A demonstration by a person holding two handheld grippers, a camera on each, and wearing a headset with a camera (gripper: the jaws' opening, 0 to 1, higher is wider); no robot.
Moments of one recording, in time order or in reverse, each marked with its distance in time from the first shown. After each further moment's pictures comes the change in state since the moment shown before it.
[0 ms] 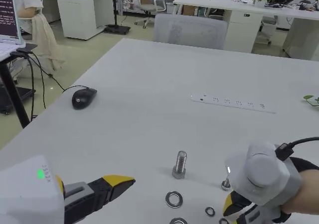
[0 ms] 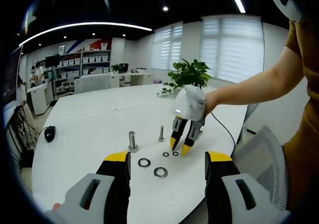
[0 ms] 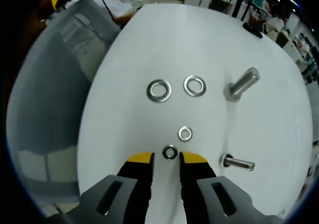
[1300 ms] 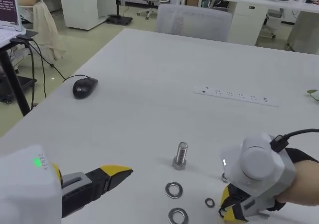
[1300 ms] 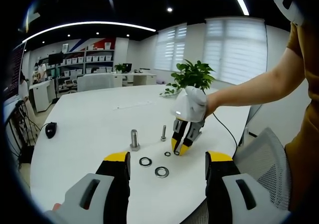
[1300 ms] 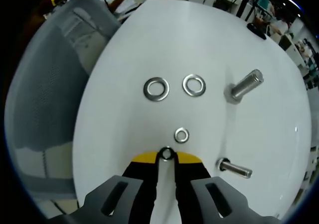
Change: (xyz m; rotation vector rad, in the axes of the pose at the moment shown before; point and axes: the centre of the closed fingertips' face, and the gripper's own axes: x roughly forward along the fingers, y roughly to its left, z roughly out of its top) left arm 0.002 0.001 -0.003 -0.024 -0.009 0.020; right arm 0.003 -0.008 -0.001 -0.025 0.033 0.000
